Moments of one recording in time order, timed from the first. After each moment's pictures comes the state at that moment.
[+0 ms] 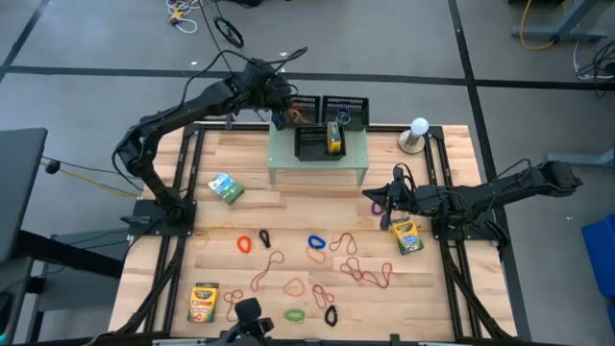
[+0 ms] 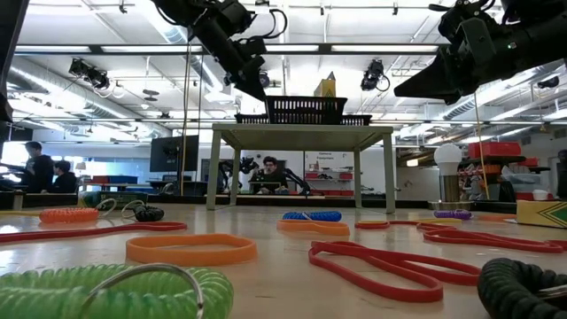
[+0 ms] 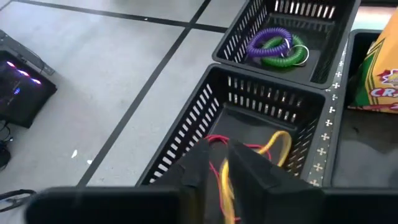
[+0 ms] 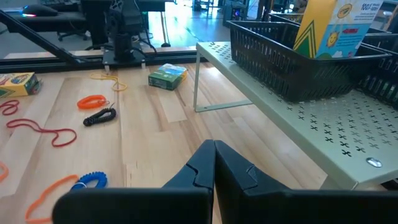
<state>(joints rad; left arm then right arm) 0.65 1.63 1.52 -0.49 -0.05 0.34 0.16 0.83 0.30 0.27 0.47 0.06</state>
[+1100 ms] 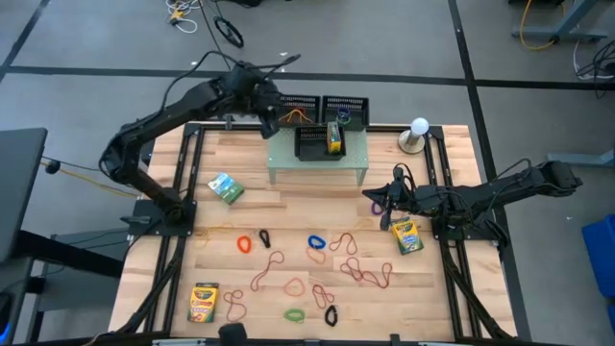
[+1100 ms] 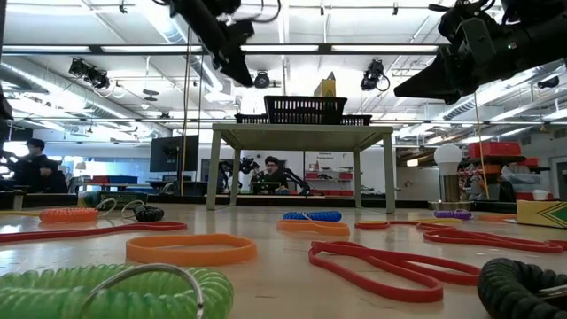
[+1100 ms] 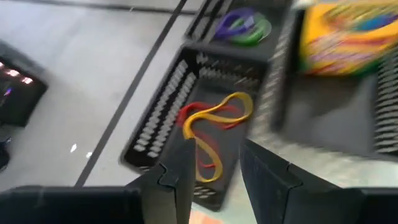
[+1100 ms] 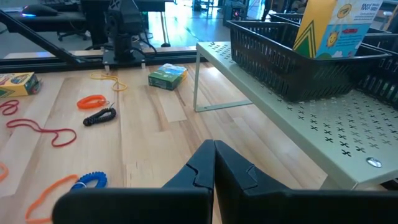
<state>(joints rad) 0.60 1.49 1.52 -0.68 -0.05 0.37 0.16 0.83 0.30 0.27 0.47 0.06</state>
